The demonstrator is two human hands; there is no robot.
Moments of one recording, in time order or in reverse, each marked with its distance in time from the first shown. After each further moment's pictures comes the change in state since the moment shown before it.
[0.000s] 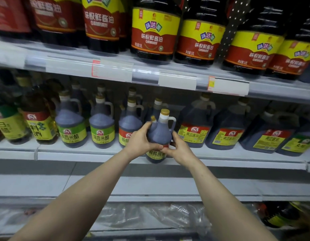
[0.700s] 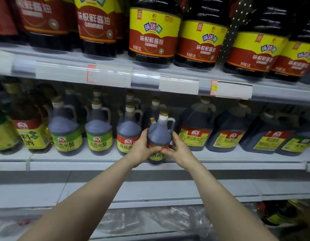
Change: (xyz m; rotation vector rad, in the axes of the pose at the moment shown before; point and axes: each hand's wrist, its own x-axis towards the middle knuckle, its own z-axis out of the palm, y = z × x) left_hand 0.011 -0.013 0.012 -0.326 -0.138 -0.199; right_hand 0.024 0.007 0.003 0.031 0.028 0.056
